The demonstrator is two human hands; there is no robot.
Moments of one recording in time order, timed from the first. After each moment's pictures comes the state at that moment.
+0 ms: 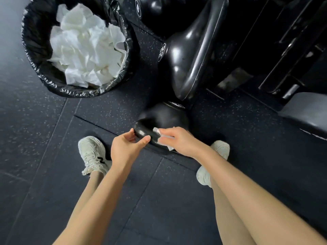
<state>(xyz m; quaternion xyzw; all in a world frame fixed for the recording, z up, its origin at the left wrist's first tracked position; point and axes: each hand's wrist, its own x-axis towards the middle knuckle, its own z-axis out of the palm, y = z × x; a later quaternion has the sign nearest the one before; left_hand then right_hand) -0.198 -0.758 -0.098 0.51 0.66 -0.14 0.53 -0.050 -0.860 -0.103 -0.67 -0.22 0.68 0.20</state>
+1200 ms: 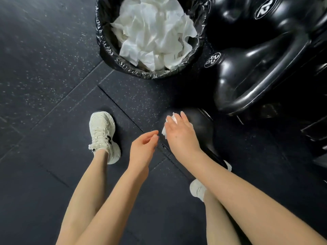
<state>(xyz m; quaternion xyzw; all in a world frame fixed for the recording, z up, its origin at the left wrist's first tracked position) -0.252 -0.757 -0.103 0.24 0.71 0.02 0.67 -0.132 -0.773 -0.108 -0.66 -0.62 0.36 -0.23</state>
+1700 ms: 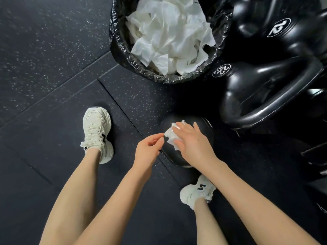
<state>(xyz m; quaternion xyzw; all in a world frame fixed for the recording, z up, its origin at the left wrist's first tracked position) -0.251 -0.755 -0.137 0.20 0.68 0.03 0.70 -0.107 -0.763 -0.106 -0.67 -0.57 0.46 -0.15</state>
